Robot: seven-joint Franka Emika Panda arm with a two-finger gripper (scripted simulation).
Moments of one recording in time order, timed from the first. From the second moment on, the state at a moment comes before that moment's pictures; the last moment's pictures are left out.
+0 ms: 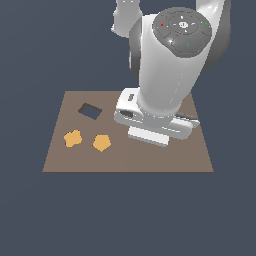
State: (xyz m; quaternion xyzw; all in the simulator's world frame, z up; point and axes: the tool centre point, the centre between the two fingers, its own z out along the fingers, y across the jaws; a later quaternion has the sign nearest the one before) arm 0.031 0.063 0.036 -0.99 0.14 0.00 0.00
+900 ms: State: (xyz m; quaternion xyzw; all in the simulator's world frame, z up) arm -0.050 0.051 0.040 -1.00 0.10 0.00 0.00
